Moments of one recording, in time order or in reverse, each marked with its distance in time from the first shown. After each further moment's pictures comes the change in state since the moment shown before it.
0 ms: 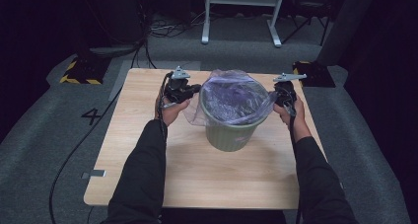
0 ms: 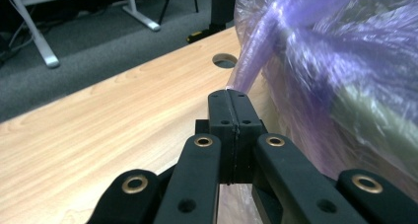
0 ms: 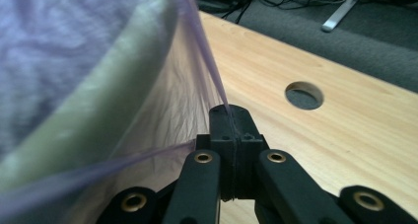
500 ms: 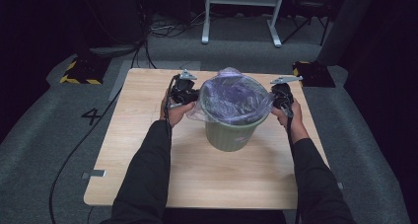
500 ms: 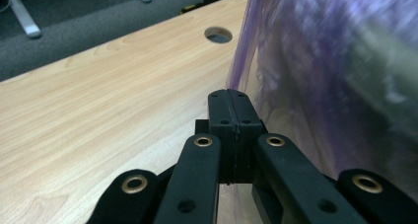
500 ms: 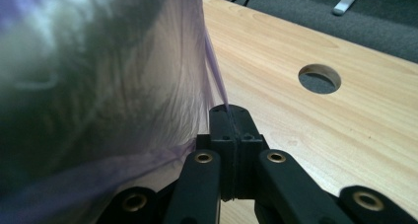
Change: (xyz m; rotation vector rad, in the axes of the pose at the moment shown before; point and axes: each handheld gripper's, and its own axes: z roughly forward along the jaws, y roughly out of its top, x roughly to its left) left arm -0.003 -0.004 0.019 0.097 -0.026 -0.036; right arm 0.001 -0.008 0.010 0.042 0.025 0.035
